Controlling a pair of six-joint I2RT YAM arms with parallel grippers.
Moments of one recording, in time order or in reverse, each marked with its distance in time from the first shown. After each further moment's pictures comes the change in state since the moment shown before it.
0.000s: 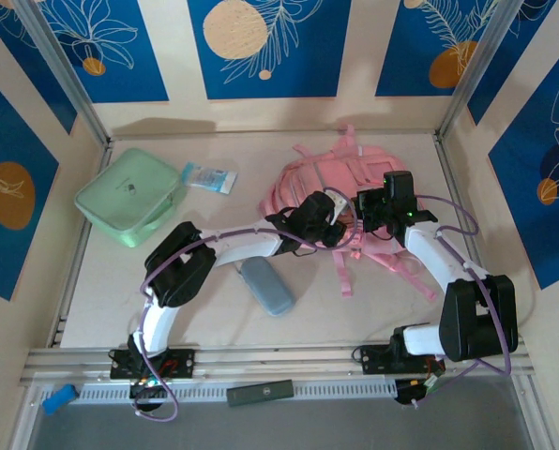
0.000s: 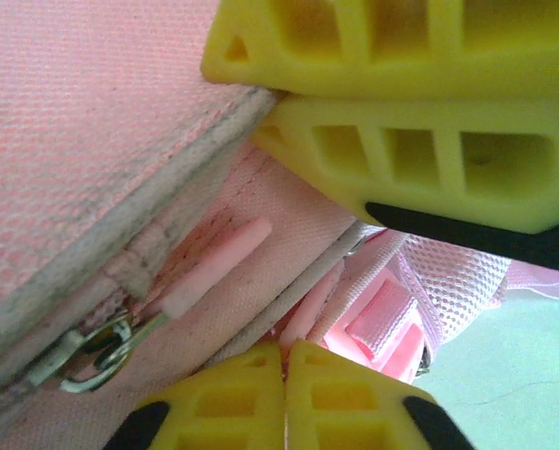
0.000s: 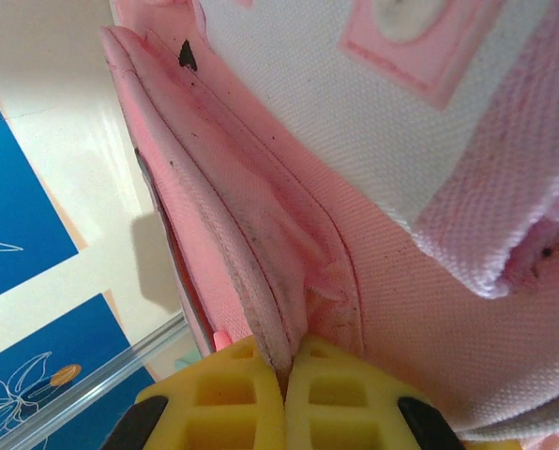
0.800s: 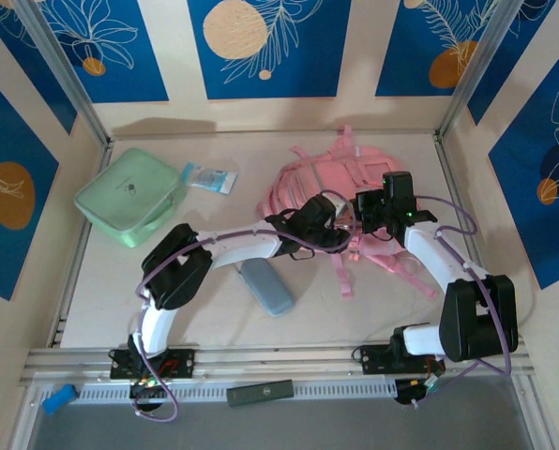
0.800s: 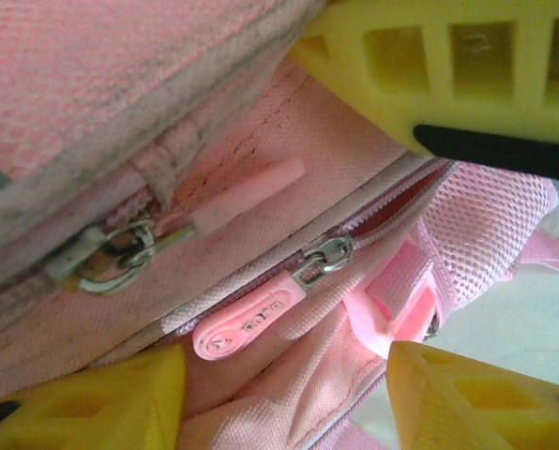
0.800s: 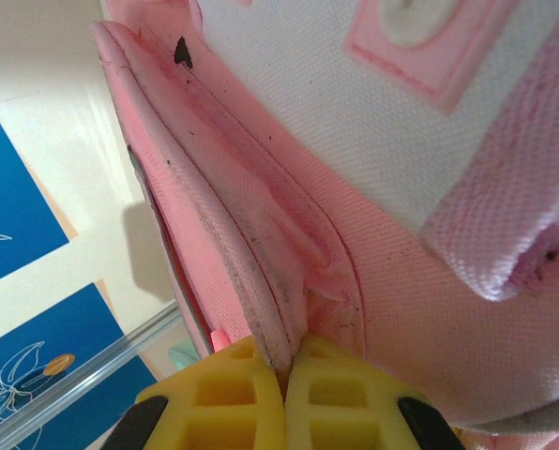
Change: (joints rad) left arm -0.016 -0.022 -0.002 -0.109 -0.042 -0.089; right arm 0.004 -0.001 0.000 -0.011 -0.024 -0.004
